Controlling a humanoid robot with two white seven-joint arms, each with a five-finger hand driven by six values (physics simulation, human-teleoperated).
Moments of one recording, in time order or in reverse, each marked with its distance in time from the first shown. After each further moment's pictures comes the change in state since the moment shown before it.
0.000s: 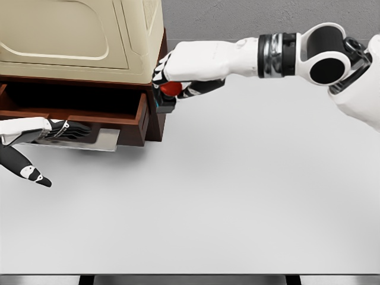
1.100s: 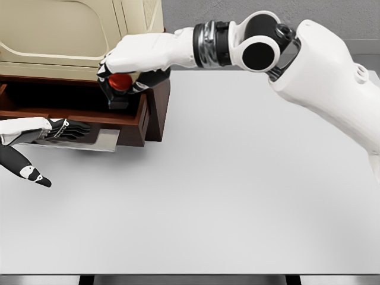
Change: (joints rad) left arm 0.008 -0.001 0.010 0.002 0.010 0.007 -0.008; right arm -0.095 0.240 0.072 0.159 0.008 0.093 0.000
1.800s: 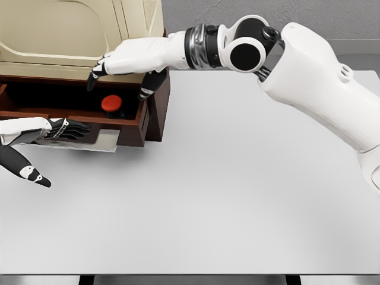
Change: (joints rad) left arm 0.008 0.001 0.008 0.000 0.003 0.002 -0.002; right arm -0.003 0.043 0.025 0.079 0.011 0.005 0.000
